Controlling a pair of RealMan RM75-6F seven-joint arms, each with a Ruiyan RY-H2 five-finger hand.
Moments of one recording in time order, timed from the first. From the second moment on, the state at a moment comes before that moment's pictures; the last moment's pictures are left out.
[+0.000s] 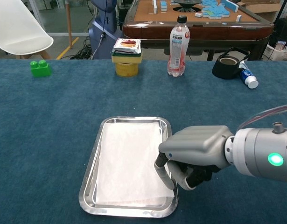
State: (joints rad) left arm -0.01 -1.03 -0.07 -1.62 1.47 1.57 -0.04; right arm 1.01 -1.48 -0.11 -1.98 -0.75 0.90 -0.75
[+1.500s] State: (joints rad) left arm -0.01 -1.02 -0.07 -1.62 1.47 1.58 -0.04; right arm 1.04 -1.55 -0.14 -1.95 -0.70 0.94 -0.78
